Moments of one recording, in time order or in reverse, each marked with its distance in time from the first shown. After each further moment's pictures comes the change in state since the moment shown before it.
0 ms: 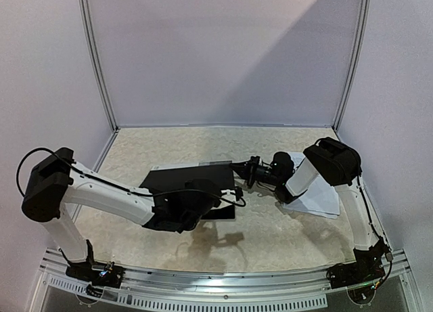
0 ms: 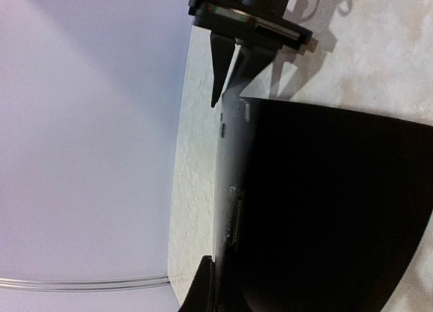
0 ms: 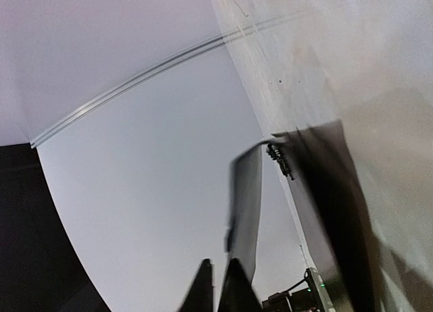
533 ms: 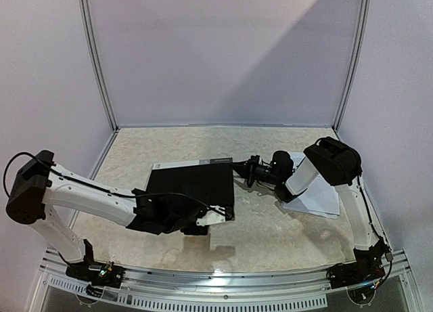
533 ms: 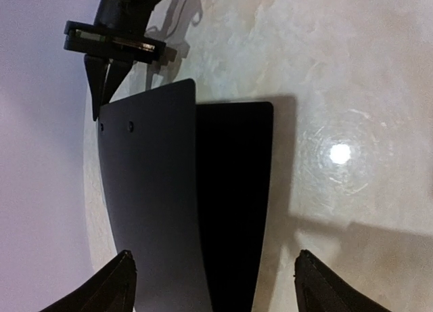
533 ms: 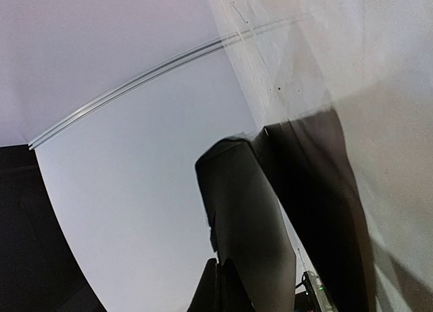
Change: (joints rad) left arm -0.006 -0.151 -0.101 -0.232 0.386 -0.155; right arm -0.003 0.000 0.015 -0.029 0.005 -0.005
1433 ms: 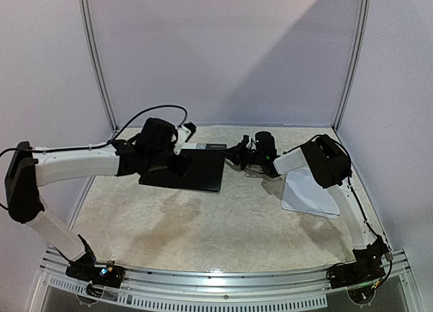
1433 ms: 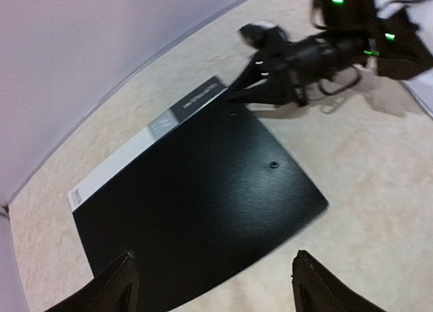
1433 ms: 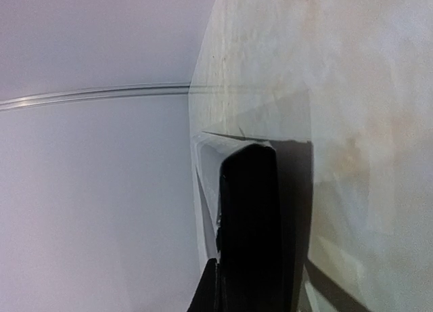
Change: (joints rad) left arm 0.497 -0.029 0.245 -0.111 0.232 -0.563; right arm -0.026 0.166 0.549 -0.624 0.083 -0.610
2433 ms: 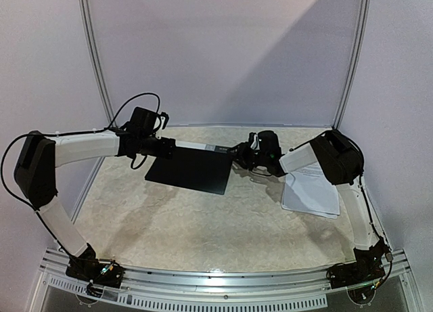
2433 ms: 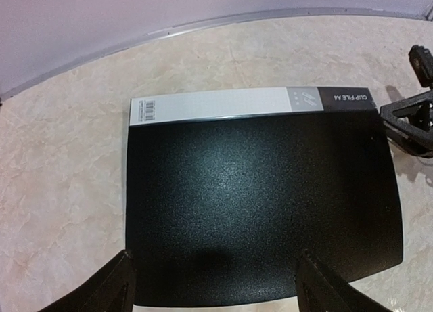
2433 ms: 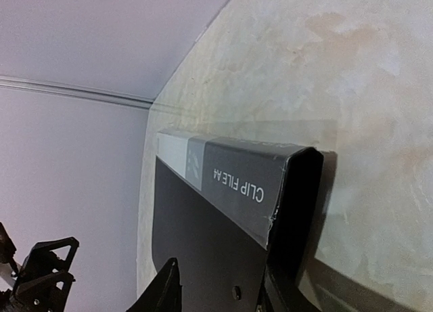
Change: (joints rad) left arm 0.250 0.127 0.087 -0.024 0.094 -0.192; right arm 0.008 -0.181 -0.211 -0.091 0.162 -0.252
